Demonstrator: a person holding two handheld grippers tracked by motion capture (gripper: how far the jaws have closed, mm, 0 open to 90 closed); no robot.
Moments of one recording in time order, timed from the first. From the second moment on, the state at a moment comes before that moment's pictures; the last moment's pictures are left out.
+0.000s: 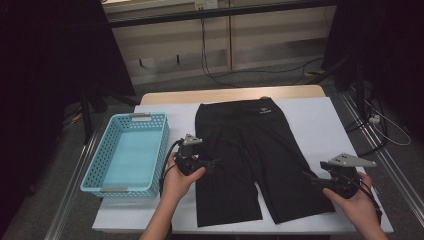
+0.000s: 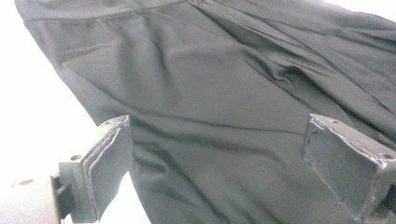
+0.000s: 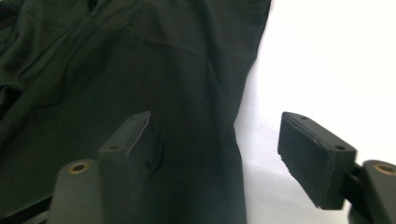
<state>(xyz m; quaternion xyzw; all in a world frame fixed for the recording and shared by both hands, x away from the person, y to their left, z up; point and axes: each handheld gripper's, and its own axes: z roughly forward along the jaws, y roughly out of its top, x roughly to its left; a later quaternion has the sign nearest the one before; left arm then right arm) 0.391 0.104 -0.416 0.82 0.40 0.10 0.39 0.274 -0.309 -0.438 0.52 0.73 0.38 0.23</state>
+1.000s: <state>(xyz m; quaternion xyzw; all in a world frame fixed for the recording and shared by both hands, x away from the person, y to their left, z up) 0.394 0.120 -0.433 0.82 0.44 0.12 0.35 0.282 -0.300 -0.437 0.51 0.72 0.40 0.23</state>
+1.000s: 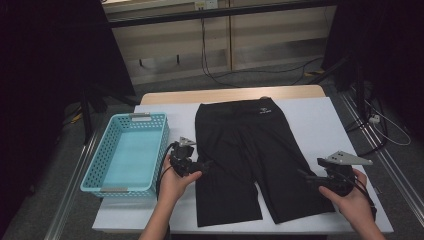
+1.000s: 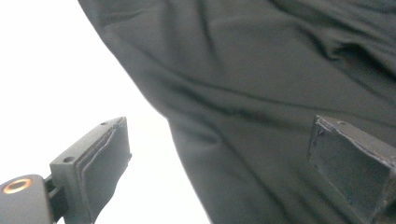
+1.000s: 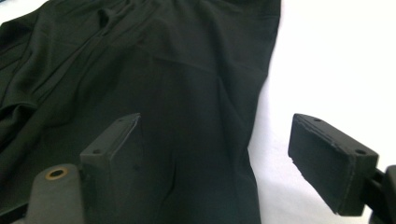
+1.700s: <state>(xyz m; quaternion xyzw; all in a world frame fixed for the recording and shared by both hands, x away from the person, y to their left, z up) 0.382 0.129 -0.448 0.82 0.45 0.14 0.32 0.292 -0.286 -0.434 0.50 0.73 0.41 0.22</state>
